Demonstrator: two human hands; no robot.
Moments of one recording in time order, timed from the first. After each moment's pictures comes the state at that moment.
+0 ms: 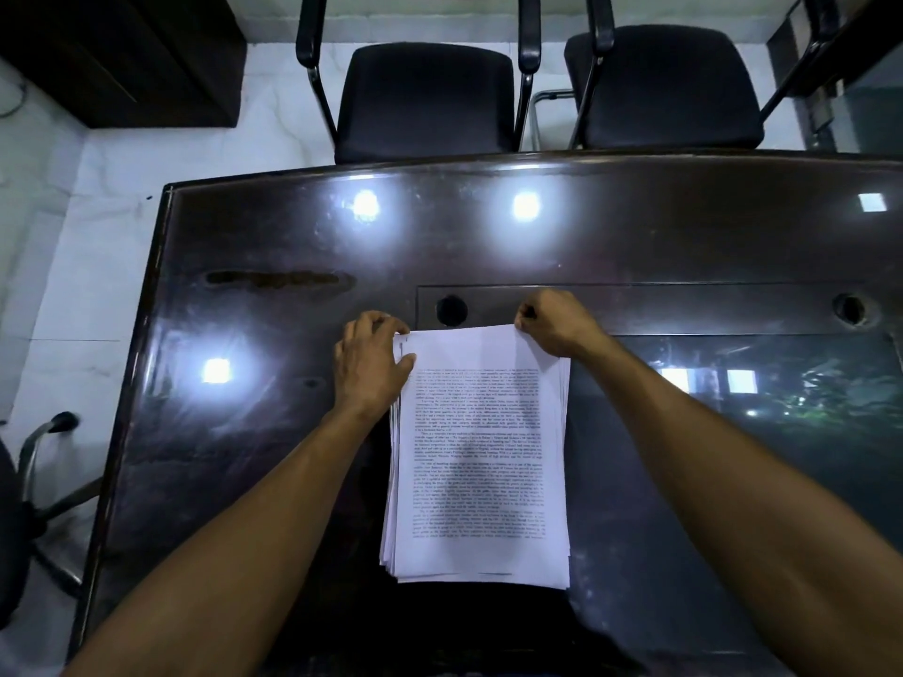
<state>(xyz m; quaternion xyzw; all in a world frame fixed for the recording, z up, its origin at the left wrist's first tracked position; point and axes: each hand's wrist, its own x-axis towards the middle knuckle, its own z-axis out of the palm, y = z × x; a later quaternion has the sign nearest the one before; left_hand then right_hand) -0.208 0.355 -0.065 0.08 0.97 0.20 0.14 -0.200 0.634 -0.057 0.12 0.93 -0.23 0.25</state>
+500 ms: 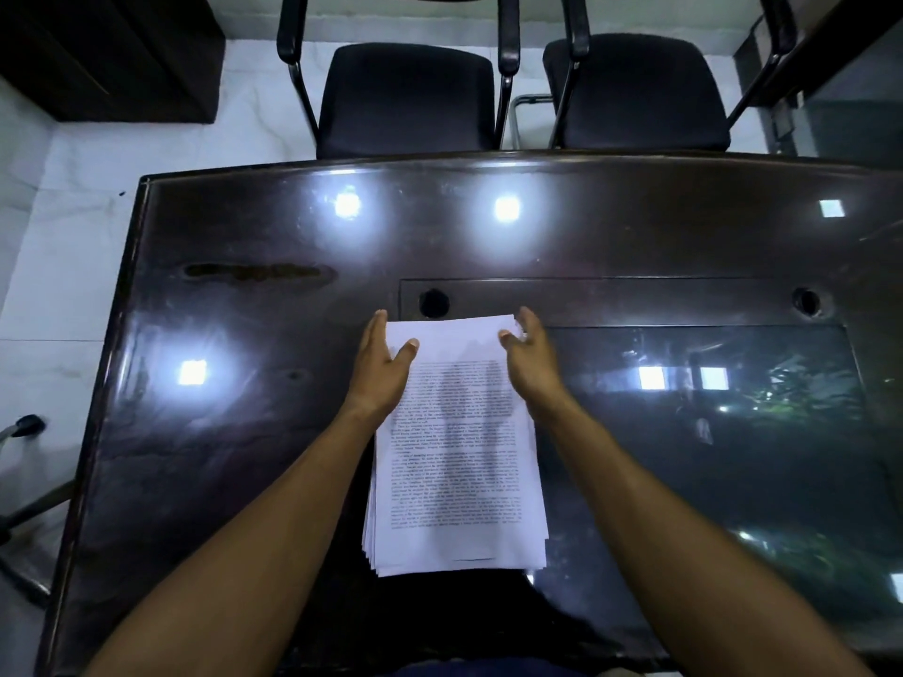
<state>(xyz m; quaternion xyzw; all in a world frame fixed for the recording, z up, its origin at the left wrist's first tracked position) -0.178 0.377 -0.064 -0.06 0.85 0.46 0.26 -0.125 0.578 -0.053 0.39 0.69 -0.60 0.10</state>
